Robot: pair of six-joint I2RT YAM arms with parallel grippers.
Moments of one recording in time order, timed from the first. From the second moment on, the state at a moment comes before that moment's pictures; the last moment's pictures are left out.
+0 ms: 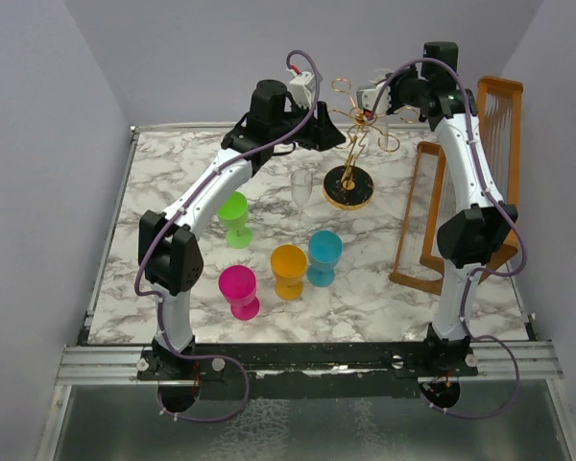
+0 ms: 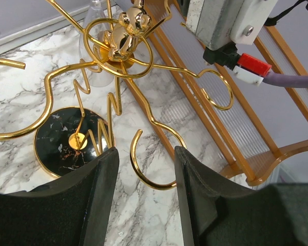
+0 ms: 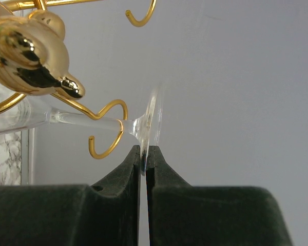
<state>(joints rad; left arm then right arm) -0.52 1.94 1.91 -0.21 0.56 -0.39 0.13 2.08 2.33 -0.70 -0.42 -1.77</state>
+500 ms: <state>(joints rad) -0.51 1.94 1.91 -0.22 0.56 -0.37 0.12 2.09 2.34 -0.68 -0.41 -1.74</state>
